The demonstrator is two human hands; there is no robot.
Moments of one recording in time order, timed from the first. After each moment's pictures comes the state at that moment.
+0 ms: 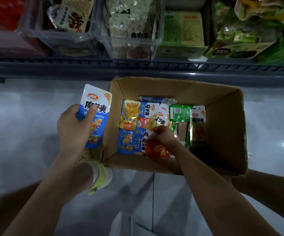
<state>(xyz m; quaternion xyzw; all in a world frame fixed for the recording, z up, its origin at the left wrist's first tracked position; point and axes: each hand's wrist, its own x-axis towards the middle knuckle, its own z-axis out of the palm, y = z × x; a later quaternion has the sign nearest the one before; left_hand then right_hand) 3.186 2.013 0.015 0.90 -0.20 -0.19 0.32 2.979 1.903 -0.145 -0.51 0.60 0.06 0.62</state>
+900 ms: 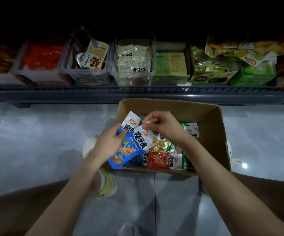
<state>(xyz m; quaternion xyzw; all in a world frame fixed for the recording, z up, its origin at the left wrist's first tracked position) 3.145 2.016 0.058 0.81 -0.35 -0.38 0.27 2.996 1.889 0.051 -0.62 0.35 -0.11 0.69</state>
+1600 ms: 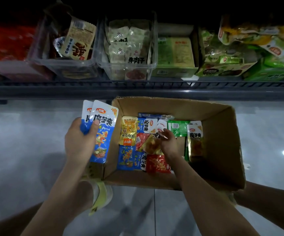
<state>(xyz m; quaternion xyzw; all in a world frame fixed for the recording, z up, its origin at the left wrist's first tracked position) 3.190 2.000 0.014 0.90 -0.19 -0.21 0.34 2.986 1.897 -0.121 -0.36 0.65 -0.17 0.64</state>
